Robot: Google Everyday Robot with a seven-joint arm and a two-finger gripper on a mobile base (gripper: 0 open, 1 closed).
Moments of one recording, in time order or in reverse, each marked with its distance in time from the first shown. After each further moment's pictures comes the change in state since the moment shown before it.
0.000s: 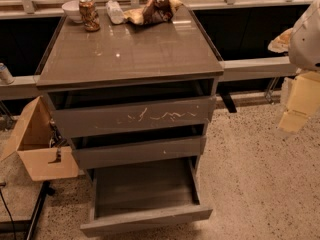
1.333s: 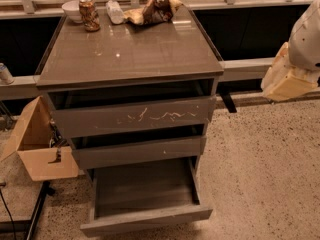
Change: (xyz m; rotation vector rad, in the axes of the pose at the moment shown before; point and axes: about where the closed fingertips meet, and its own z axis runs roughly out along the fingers) arm 0.000 0.000 0.000 0.000 0.000 0.000
